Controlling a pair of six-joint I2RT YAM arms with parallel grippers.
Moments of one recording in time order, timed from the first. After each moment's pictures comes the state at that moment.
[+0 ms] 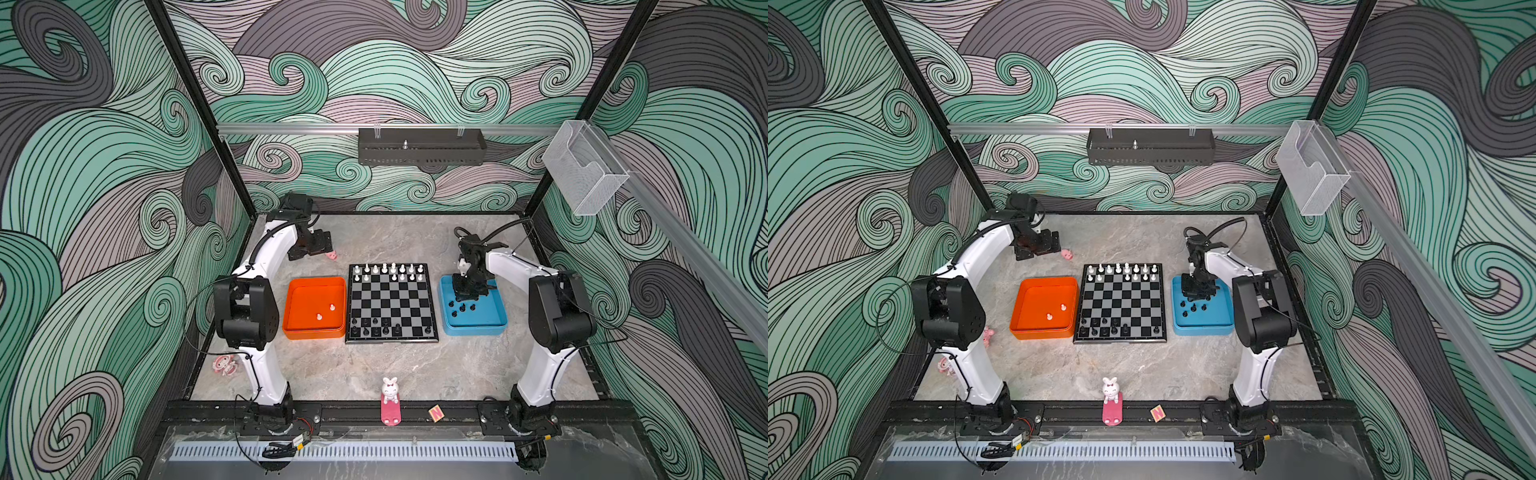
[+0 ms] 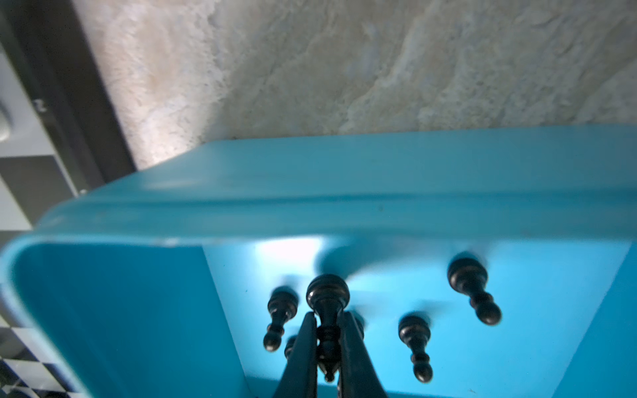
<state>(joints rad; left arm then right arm) -0.08 1.87 1.68 -1.00 0.04 -0.29 0.24 1.86 1.28 -0.91 -0.09 0.22</state>
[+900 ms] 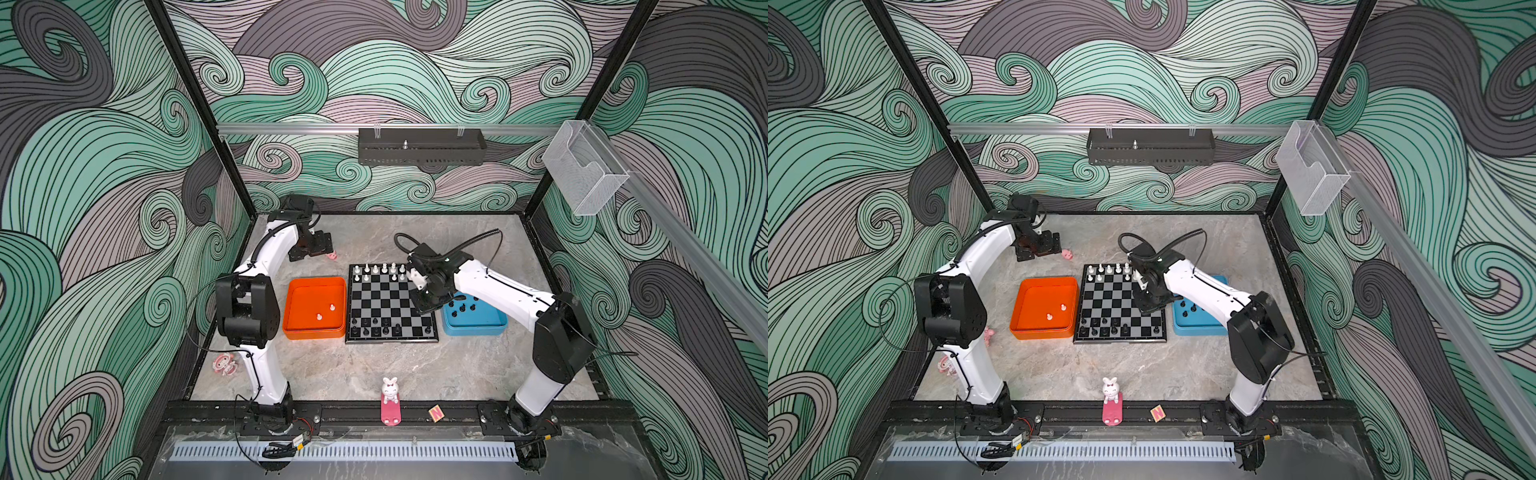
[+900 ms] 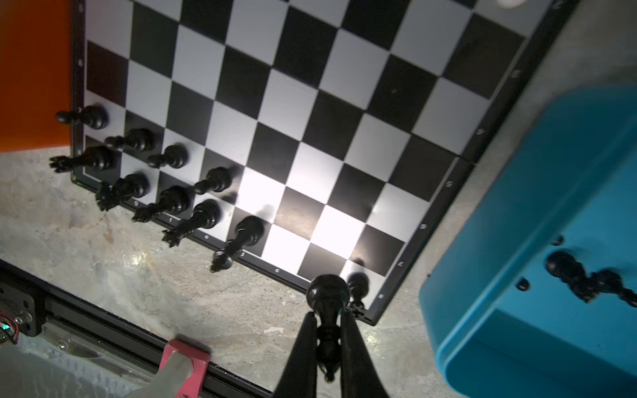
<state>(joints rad) -0.08 1.88 1.68 -1.00 0.04 -0.29 0.72 1.75 1.37 -1.03 -0.11 0.26</state>
